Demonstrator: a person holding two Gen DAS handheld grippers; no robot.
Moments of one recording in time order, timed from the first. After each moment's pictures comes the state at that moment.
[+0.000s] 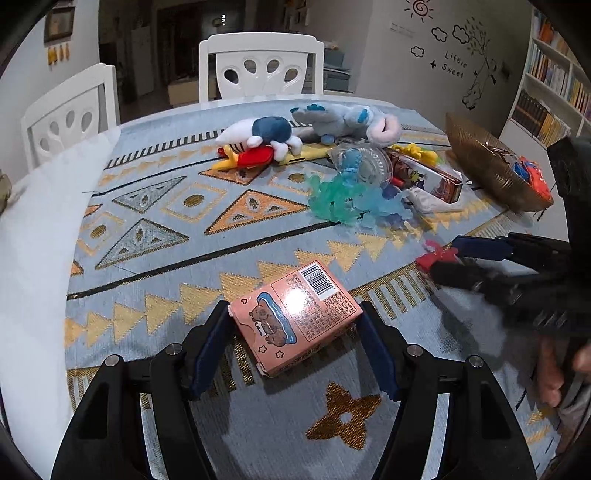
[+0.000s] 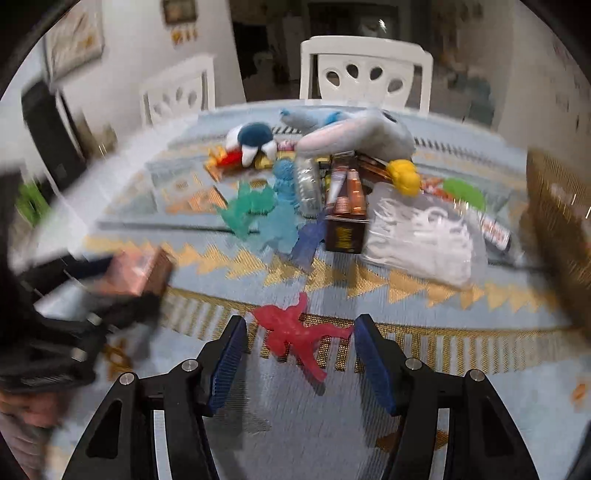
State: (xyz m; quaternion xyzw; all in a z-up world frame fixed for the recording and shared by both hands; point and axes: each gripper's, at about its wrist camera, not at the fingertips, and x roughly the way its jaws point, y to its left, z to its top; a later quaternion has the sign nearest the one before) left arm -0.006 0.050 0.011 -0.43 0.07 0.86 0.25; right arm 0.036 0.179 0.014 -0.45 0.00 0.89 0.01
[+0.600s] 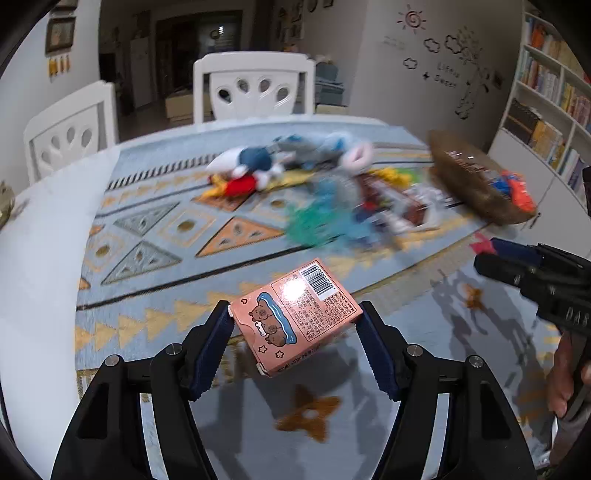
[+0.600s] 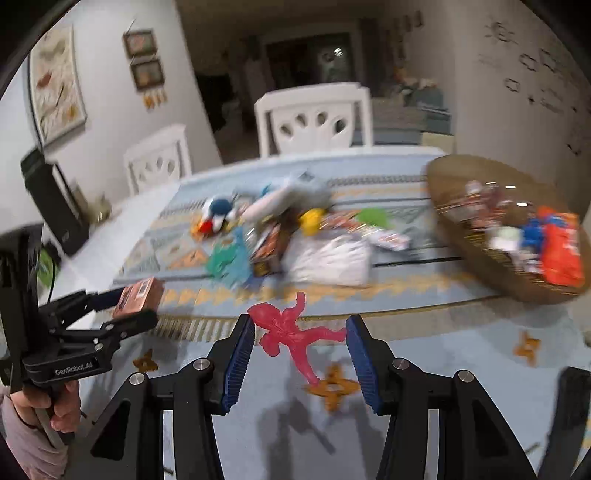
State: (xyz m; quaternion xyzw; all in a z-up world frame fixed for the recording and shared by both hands) left arm 0.012 0.061 0.044 -0.41 0.06 0.87 0.26; right arm 0.116 0.248 0.081 -0.37 0.11 0.92 0.05
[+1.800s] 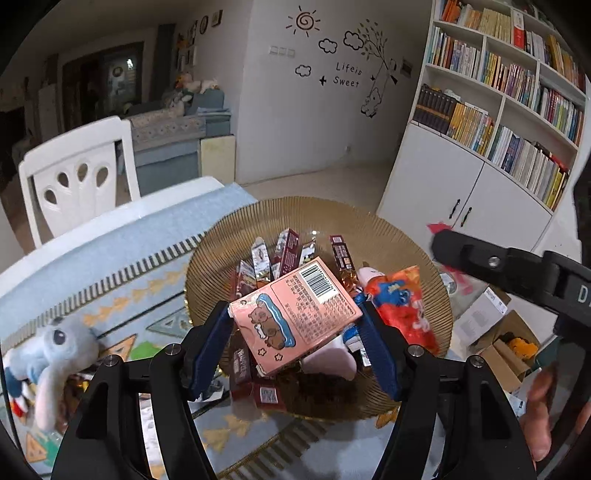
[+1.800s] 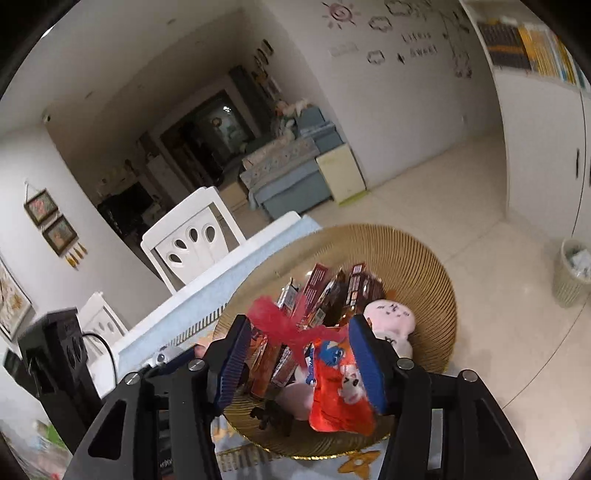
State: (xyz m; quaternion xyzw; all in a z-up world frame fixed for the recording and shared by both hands) left arm -0.026 0.381 0.105 -0.35 0.09 0.83 0.43; right arm 0.145 0.496 0.146 -0.26 0.31 0.89 0.19
